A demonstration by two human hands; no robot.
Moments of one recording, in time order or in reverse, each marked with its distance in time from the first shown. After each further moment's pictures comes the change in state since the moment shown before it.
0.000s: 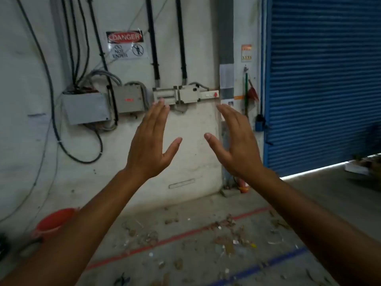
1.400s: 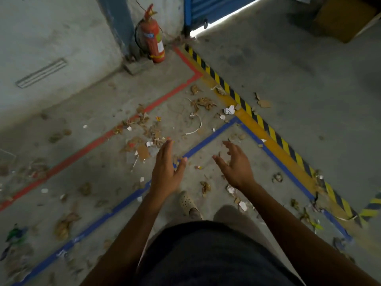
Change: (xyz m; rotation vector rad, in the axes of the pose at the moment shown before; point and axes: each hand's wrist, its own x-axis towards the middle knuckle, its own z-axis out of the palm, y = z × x) left_hand -0.123 0.225 0.879 -0.759 -0.962 -0.798; right_hand -0.342 0.793 0.041 -0.235 -0.661 1.322
